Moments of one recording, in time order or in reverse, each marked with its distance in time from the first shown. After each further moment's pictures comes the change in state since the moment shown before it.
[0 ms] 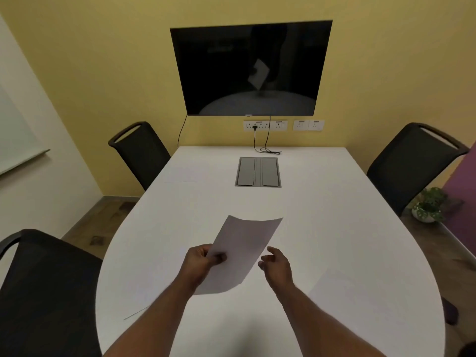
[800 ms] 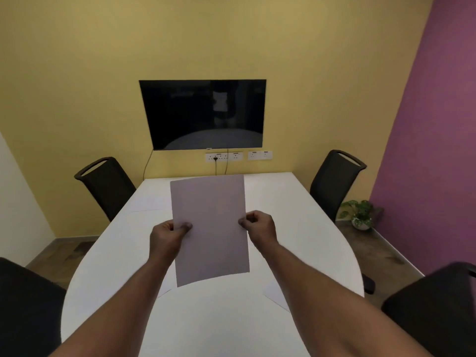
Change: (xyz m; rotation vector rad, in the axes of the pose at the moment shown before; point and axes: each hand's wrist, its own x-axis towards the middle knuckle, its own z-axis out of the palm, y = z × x) left_hand -0.092 0.085 0.015 -0.034 0.268 0.326; right_hand -0.142 -0.111 -0.107 0.049 0.187 -0.486
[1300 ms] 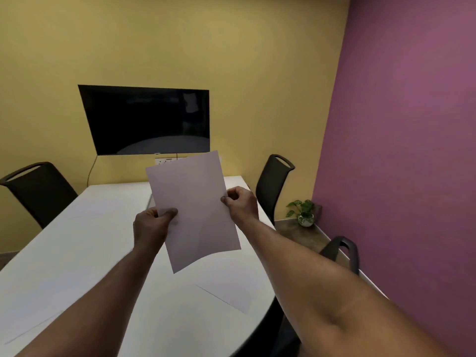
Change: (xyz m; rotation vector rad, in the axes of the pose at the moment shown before) left_hand -0.163 0.087 0.173 -0.044 0.012 0.120; right_hand -0.057 -0.037 -0.242 -0.135 0.135 -0.166
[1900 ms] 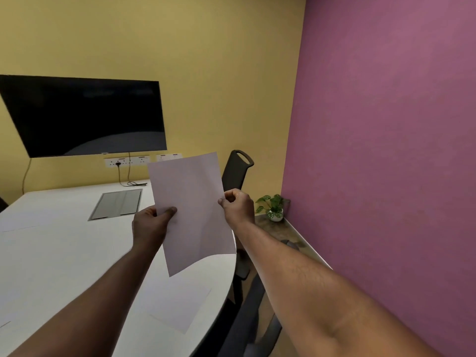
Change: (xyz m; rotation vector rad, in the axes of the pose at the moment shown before) left_hand -0.024 0.015 0.243 -0.025 -0.104 0.012; right_hand 0.080 0.104 -0.181 -0.073 0.135 0.086
